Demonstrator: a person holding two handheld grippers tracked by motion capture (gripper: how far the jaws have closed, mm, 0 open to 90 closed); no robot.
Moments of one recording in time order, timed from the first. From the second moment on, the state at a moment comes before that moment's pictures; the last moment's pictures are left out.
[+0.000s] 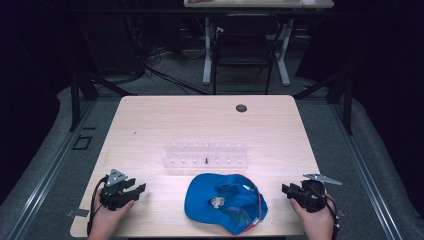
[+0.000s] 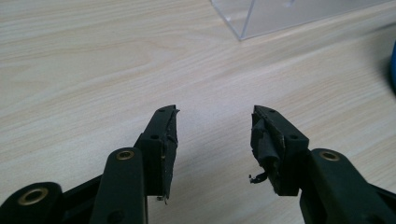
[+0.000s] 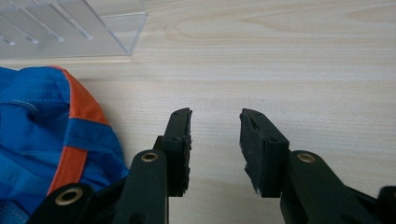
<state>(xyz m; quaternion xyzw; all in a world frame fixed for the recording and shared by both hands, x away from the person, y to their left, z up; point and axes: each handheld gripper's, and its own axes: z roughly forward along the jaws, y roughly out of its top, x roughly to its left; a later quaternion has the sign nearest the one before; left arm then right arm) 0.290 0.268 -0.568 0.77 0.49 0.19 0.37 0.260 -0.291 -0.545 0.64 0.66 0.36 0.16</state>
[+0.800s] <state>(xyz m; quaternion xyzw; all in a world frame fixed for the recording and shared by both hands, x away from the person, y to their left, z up) 0.289 0.255 -0.567 0.78 0.47 0.18 0.37 0.251 -0.261 -0.541 0.62 0.71 0.34 0.06</state>
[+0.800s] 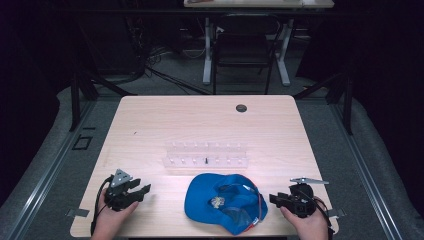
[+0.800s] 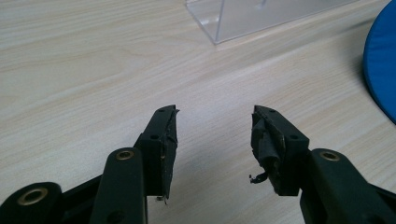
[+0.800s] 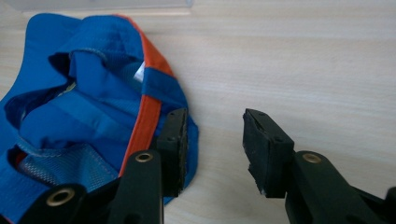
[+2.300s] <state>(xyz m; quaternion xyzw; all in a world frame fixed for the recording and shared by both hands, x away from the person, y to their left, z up) 0.290 0.256 -0.566 0.78 0.47 0.19 0.37 0.265 -0.228 -0.560 0.61 0.74 0.28 0.01</state>
